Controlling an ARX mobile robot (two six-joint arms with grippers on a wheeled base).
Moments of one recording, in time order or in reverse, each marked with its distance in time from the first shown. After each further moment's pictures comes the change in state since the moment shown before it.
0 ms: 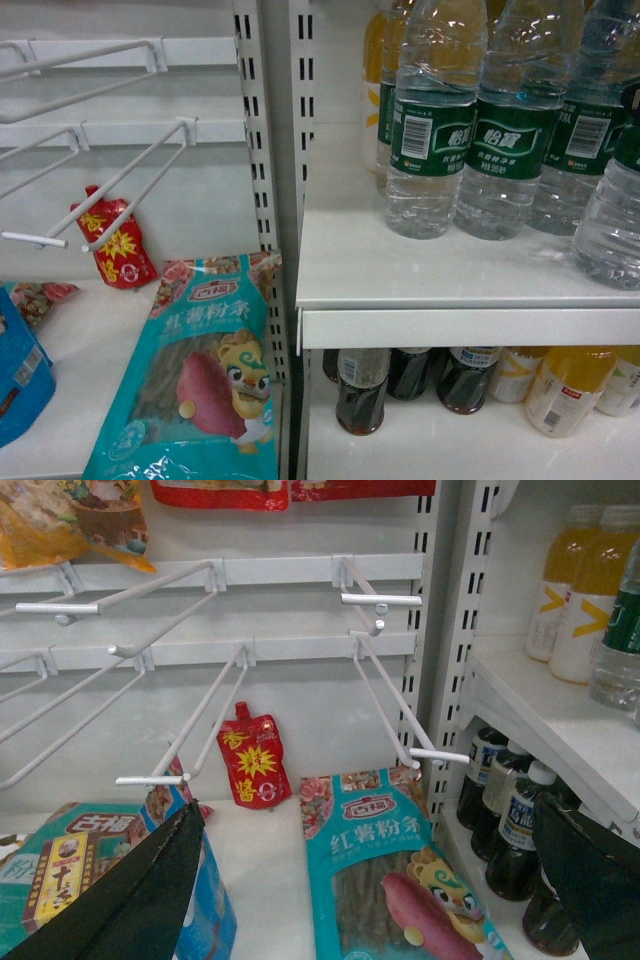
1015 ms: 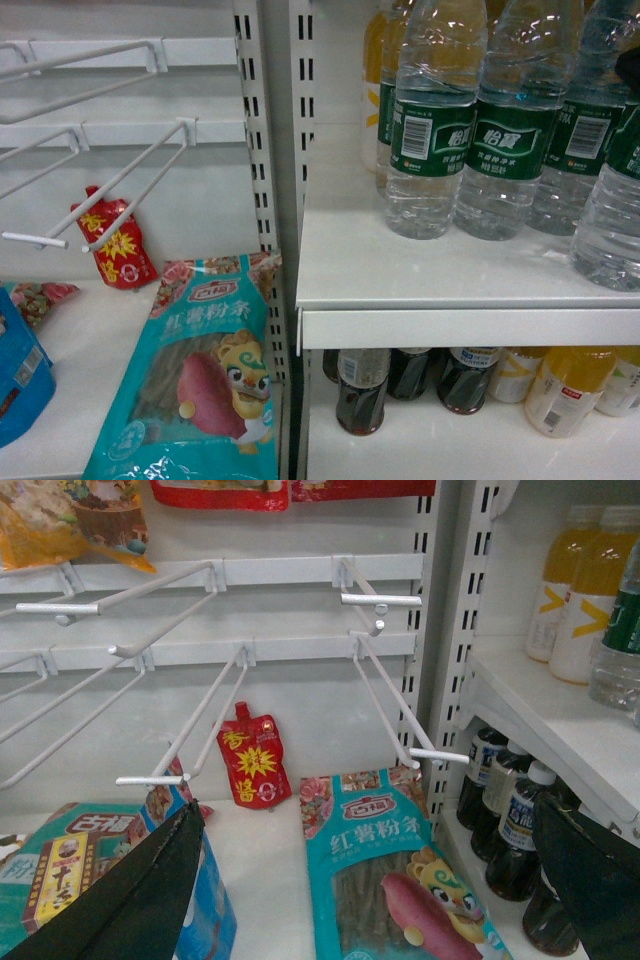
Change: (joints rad) left arm 0.000 0.000 0.000 0.000 0.000 0.000; right arm -0.020 -0.076 -0.004 -0.042 -0.043 0.010
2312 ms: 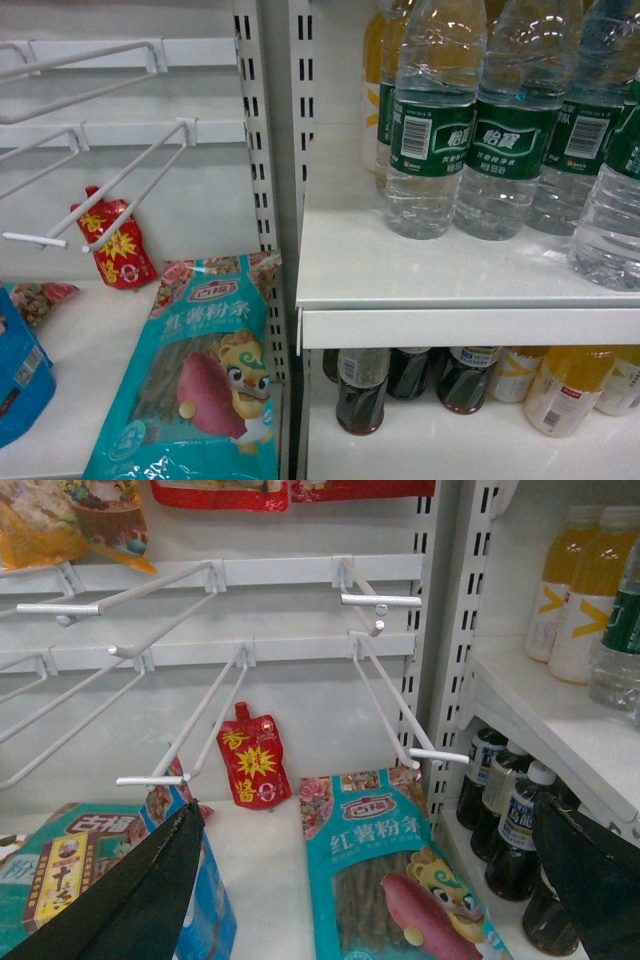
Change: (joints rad) left arm 0.000 0.000 0.000 0.000 0.000 0.000; right arm -0.058 -1.227 -0.562 -0.524 0.058 -0.067
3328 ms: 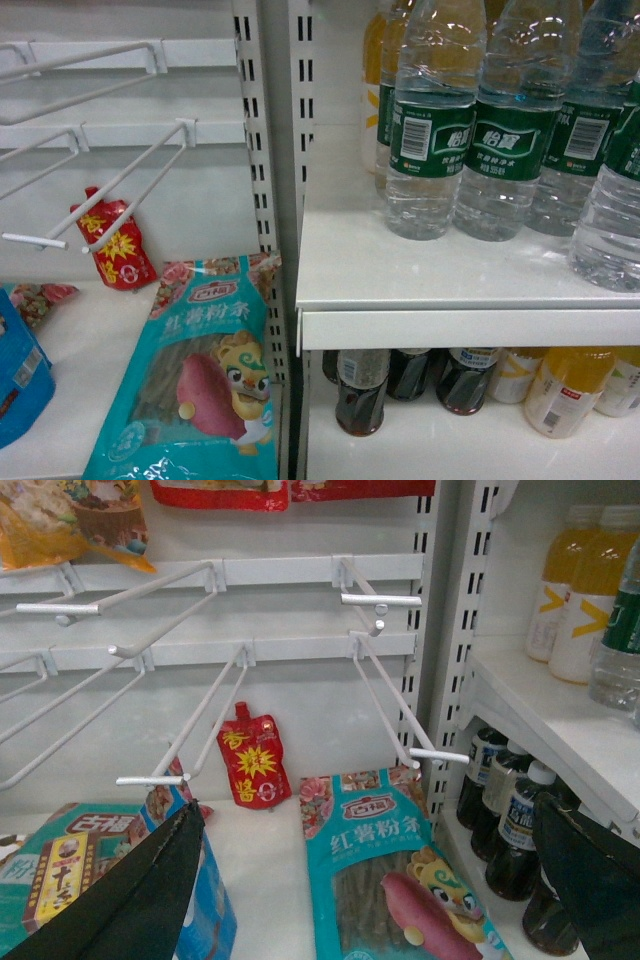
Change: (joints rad) left arm 0.000 0.000 0.000 0.000 0.000 0.000; right arm 0.000 -0.233 -0.092 -0.130 0.000 0.000
